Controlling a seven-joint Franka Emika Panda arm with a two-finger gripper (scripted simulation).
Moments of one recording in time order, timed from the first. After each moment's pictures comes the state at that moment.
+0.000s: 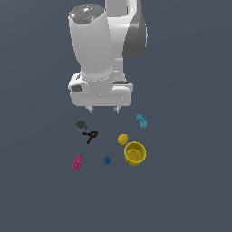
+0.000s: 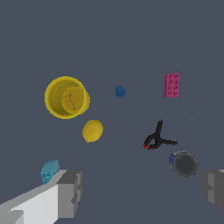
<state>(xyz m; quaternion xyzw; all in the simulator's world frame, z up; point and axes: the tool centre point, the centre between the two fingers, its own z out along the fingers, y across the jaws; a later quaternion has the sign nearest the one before) 0.005 -0.045 0.267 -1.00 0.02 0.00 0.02</state>
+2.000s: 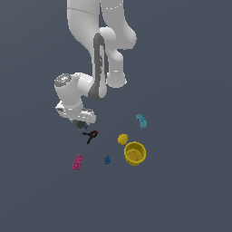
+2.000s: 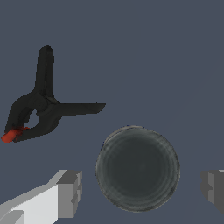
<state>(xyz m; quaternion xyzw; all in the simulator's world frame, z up) -0.097 -0.208 0.049 -0.99 0.12 0.00 0.00</state>
